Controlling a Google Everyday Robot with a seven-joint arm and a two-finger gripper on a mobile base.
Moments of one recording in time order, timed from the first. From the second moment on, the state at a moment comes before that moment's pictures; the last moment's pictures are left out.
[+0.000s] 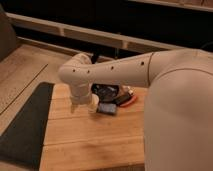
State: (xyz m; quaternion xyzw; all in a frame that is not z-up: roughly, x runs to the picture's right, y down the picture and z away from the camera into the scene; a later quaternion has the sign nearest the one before) arm -0.108 0.103 0.703 -0.26 0.23 0.64 0.68
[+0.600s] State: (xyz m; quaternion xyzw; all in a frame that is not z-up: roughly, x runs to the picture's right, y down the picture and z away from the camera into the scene) arm -0.078 0.076 0.723 -0.20 0.23 0.64 0.71
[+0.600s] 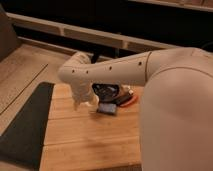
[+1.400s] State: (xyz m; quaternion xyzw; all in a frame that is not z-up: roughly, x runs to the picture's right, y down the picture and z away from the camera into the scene) arm 0.007 0.018 0.737 -0.11 0.22 0.65 0.72
